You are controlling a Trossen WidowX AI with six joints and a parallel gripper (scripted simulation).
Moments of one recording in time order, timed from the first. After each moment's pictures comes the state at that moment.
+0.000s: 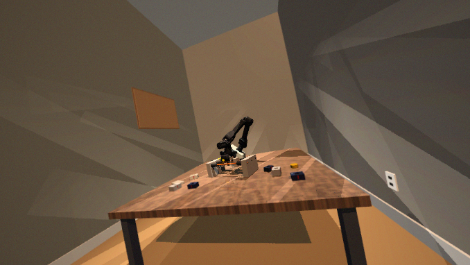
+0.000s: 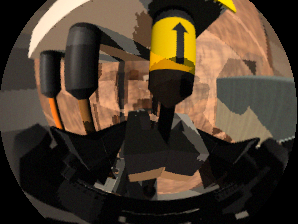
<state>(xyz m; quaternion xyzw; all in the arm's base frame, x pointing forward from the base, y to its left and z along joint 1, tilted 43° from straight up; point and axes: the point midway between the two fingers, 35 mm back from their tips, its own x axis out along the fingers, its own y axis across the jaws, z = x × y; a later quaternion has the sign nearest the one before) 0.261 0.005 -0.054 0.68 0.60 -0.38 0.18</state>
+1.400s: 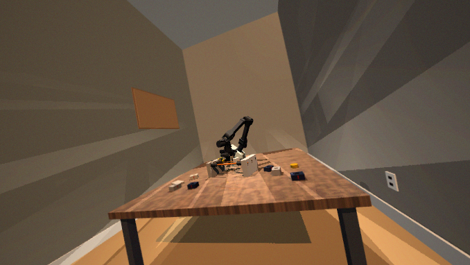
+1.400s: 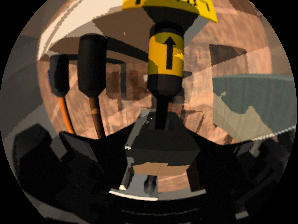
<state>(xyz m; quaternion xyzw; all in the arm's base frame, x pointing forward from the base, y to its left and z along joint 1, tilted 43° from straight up) 0.260 -0.005 -0.042 0.69 0.59 -0.38 0.18</state>
